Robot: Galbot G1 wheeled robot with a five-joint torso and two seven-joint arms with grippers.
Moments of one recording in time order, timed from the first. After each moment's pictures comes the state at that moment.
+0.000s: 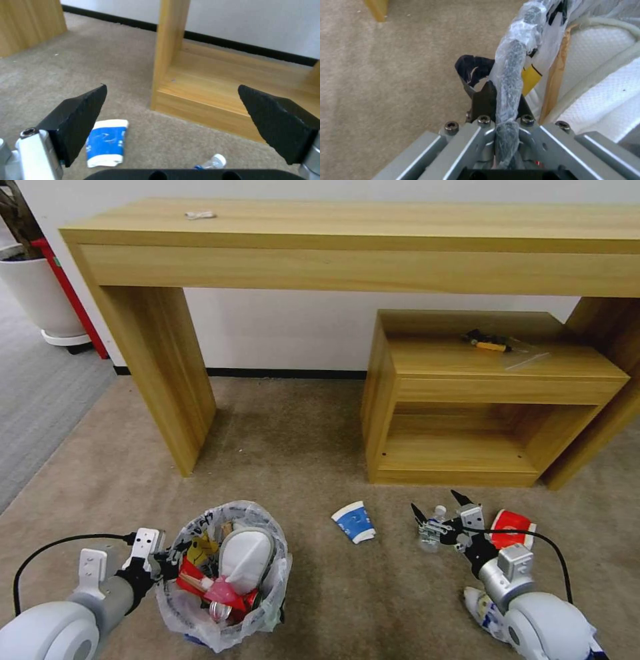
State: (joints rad) left arm 1.71 -1.01 -0.82 -2.24 -0.64 0.74 0.06; right arm -1.54 1.11 0.57 1.98 0.29 -0.11 -0.12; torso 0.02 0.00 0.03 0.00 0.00
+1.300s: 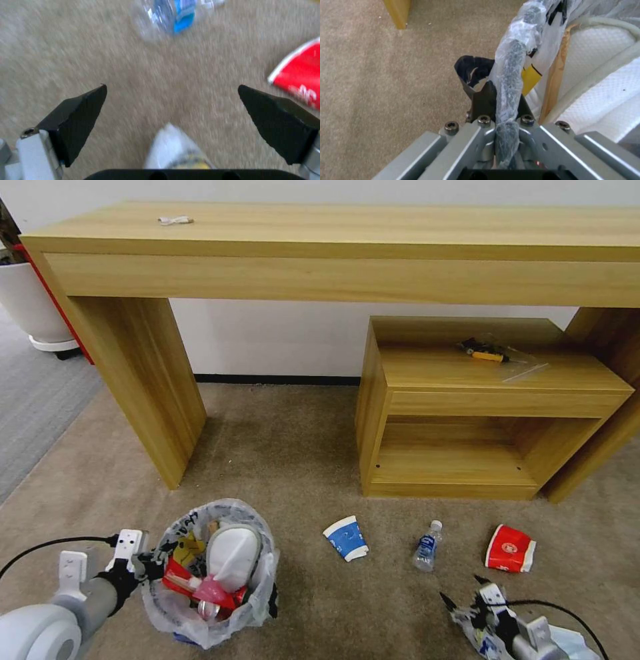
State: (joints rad) left arm 1.72 -1.03 -0.91 -2.19 -0.67 0.74 0.09; right arm -1.69 1.03 0.62 1.61 0.21 -0.08 -0.28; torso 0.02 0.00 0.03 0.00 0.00
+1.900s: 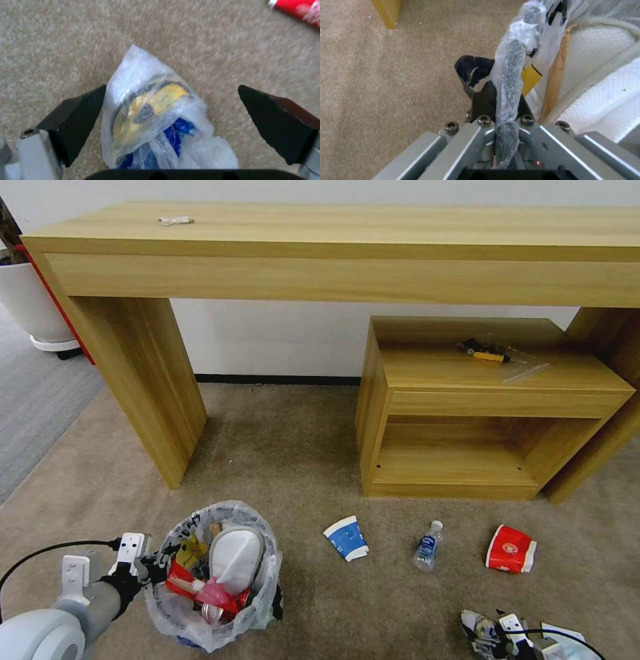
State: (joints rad) left arm 1.73 -1.05 -0.88 -2.21 -0.64 0.74 0.09; right arm -1.63 1.04 0.61 1.40 0.23 -0.05 -0.32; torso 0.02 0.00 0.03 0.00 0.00
